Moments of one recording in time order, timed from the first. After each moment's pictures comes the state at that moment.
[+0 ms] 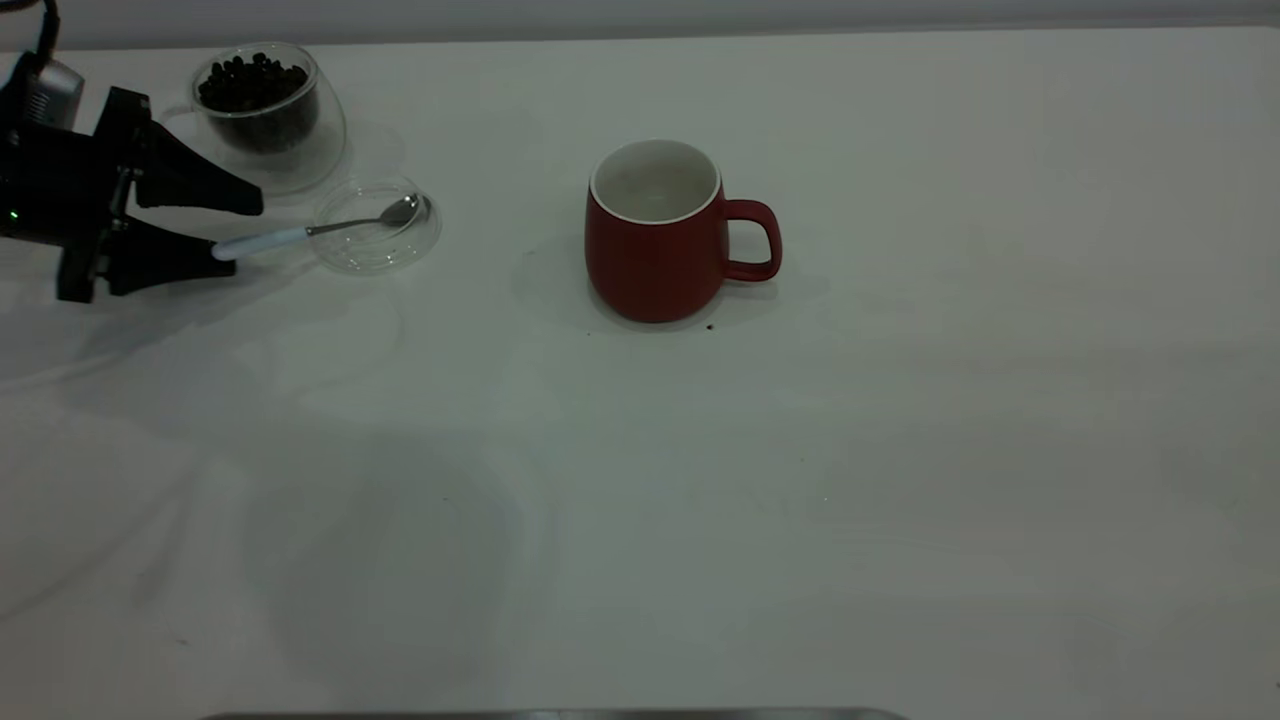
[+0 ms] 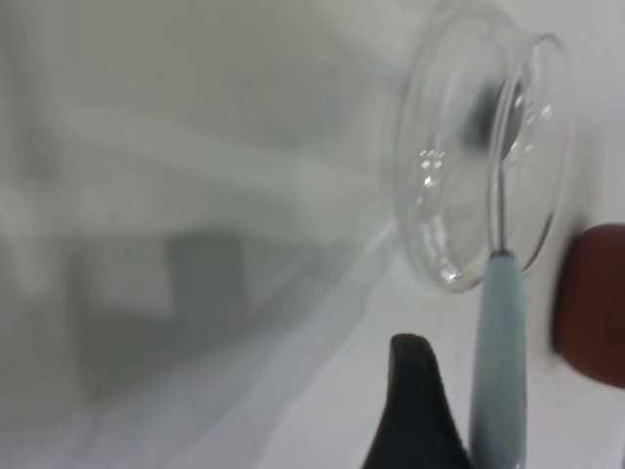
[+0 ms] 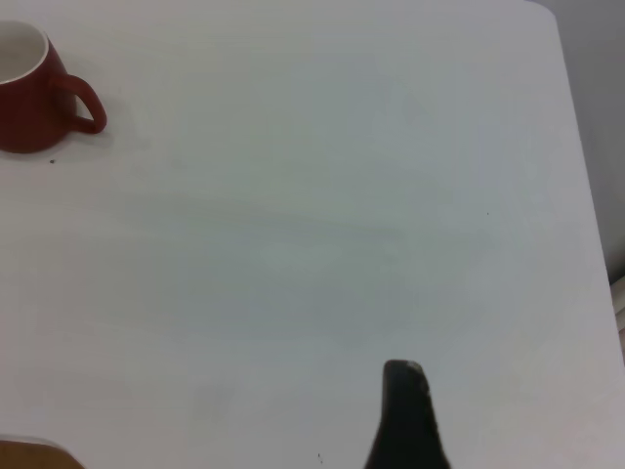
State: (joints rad) left arm 0.33 2.52 -1.35 -1.34 0.81 1.09; right arm -0.01 -0.02 -0.47 0.04 1.13 -0.12
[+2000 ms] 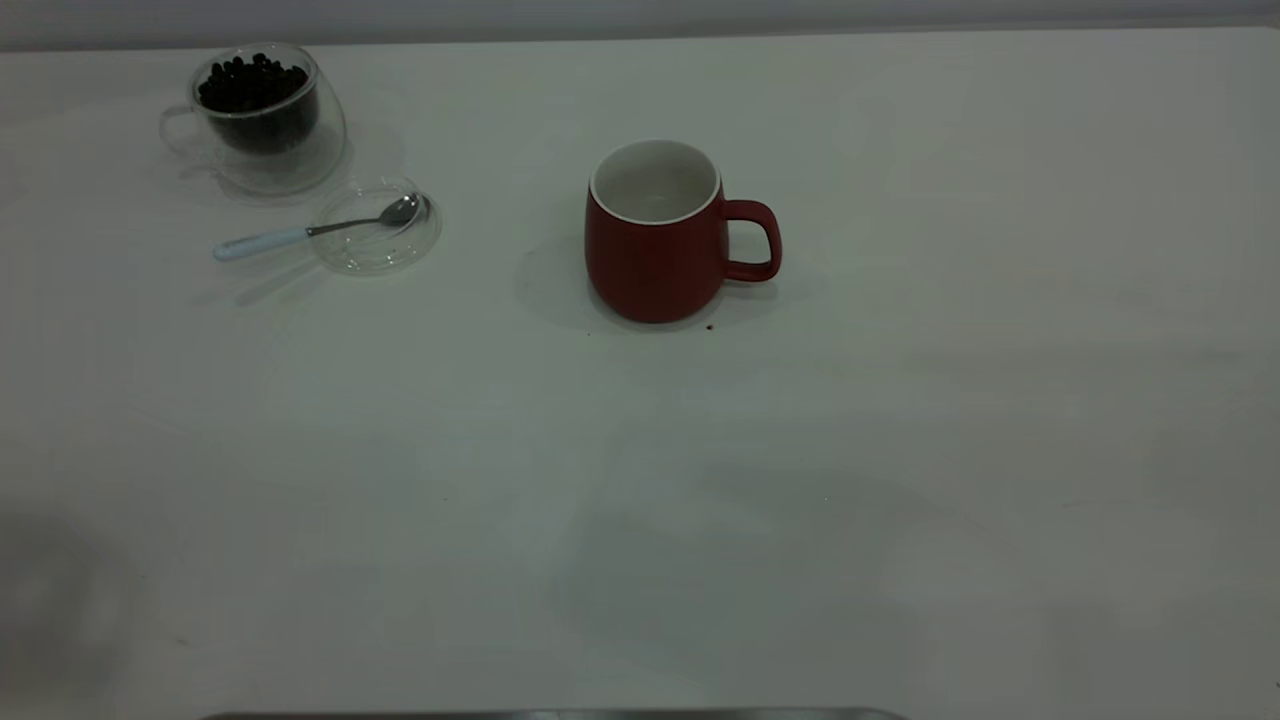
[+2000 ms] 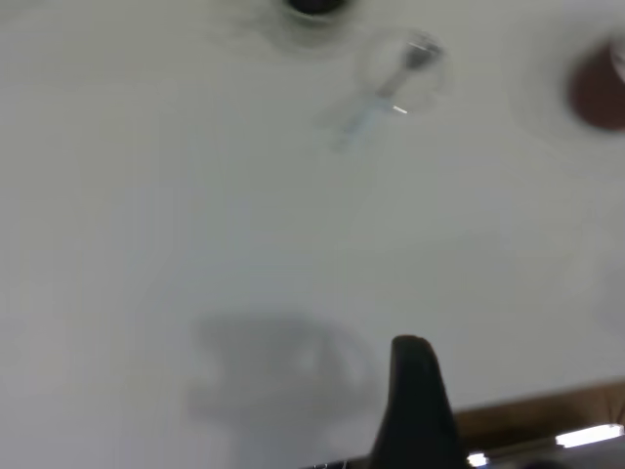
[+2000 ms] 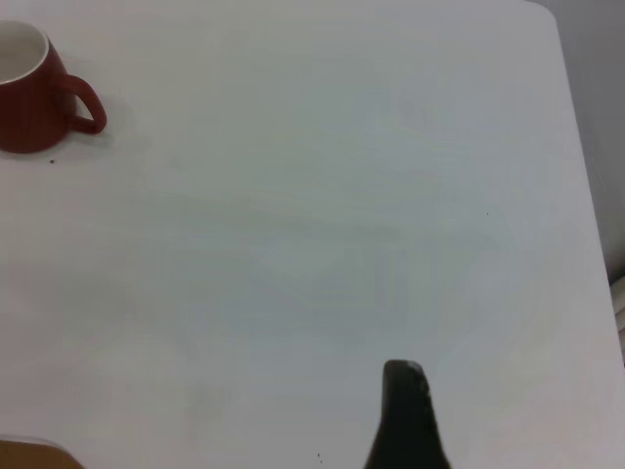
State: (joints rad) left arm -0.04 0.97 -1.18 -0.12 1.16 0.17; right arm -0.01 -0.02 -0.47 0.04 1.13 -0.12
